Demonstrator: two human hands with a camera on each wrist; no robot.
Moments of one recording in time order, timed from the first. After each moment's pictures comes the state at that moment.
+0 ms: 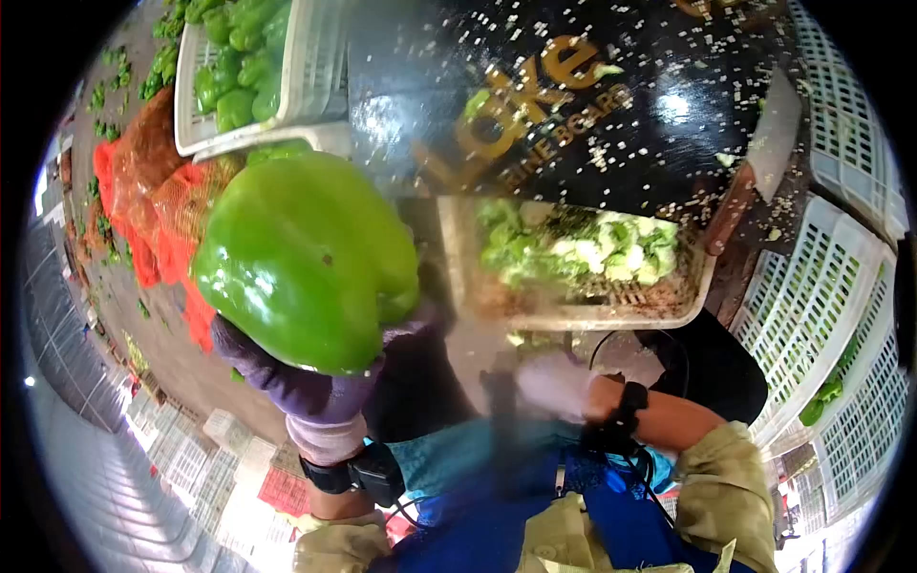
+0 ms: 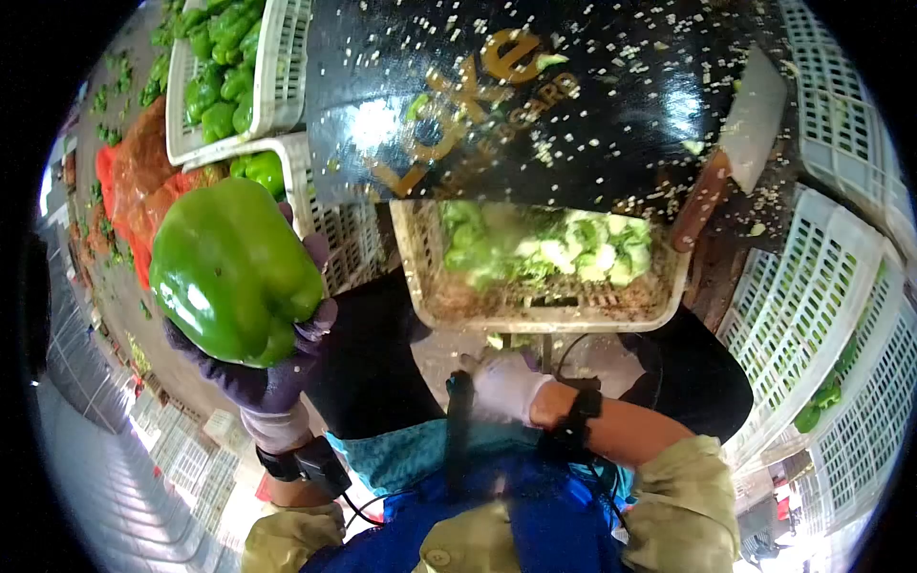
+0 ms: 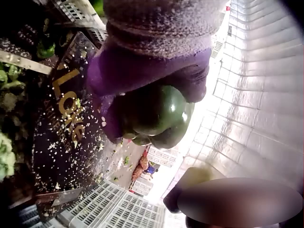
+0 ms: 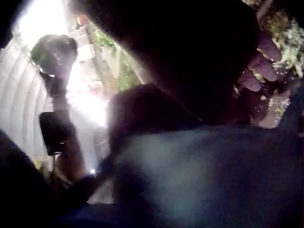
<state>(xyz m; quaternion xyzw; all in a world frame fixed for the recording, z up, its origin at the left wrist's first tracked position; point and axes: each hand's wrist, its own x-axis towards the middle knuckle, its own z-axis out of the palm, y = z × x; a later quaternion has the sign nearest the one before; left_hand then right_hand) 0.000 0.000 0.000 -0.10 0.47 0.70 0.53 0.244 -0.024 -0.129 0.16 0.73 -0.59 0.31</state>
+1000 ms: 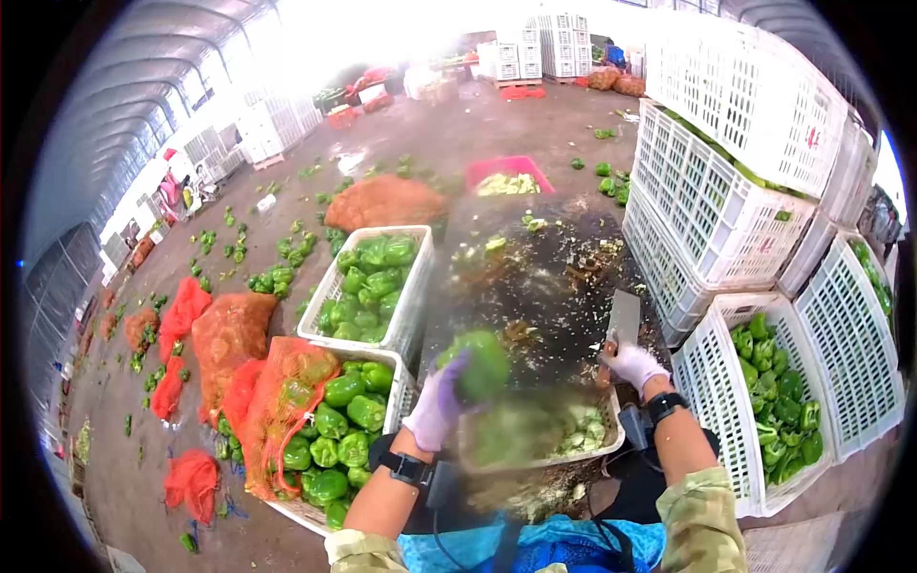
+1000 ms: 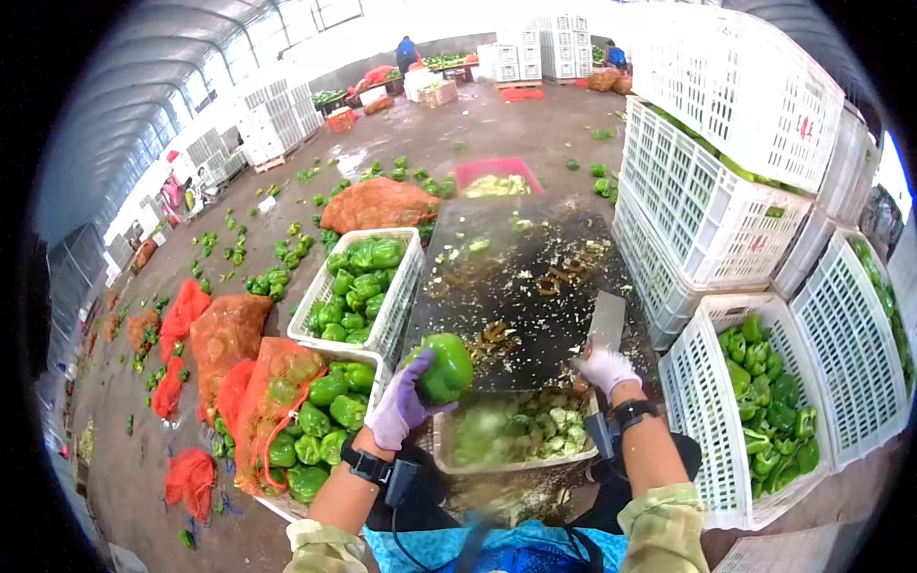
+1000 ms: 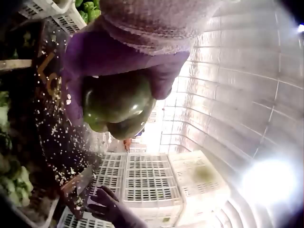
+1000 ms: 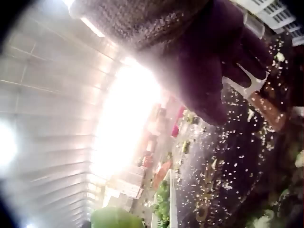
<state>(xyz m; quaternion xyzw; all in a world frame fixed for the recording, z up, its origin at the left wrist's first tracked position) 0.058 -0.025 0.001 0.23 0.40 0.58 0.67 0.379 0.134 -0.017 0.62 0.74 -0.25 -0.03</state>
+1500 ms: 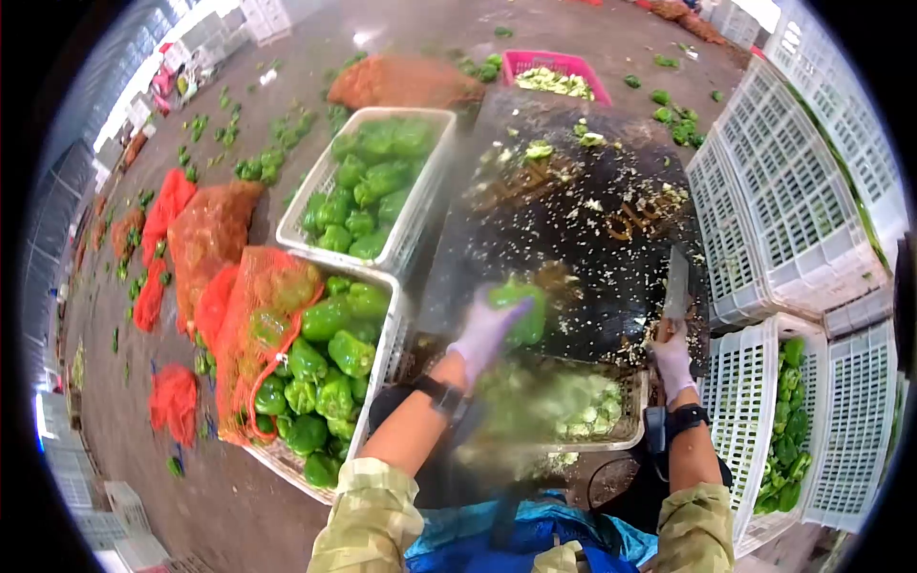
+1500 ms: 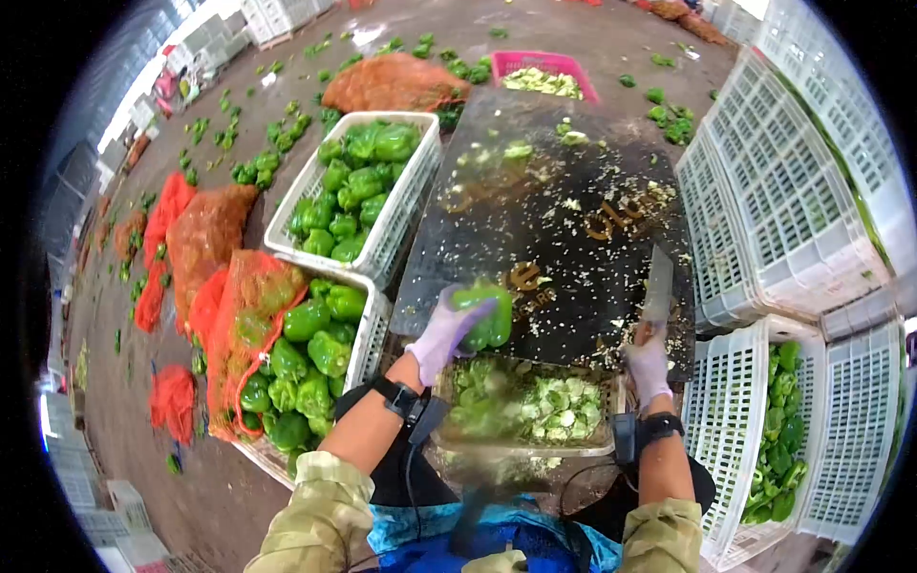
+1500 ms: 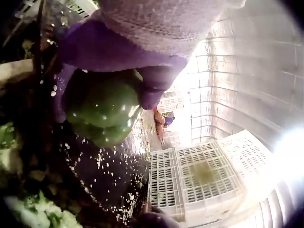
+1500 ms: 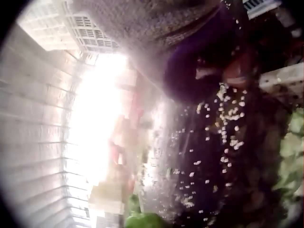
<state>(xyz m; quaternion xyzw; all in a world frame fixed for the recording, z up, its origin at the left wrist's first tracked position) 0.045 0.083 -0.103 0.25 0.61 0.51 0.55 0.386 0.183 -0.138 0.69 0.63 -0.26 -0.22</state>
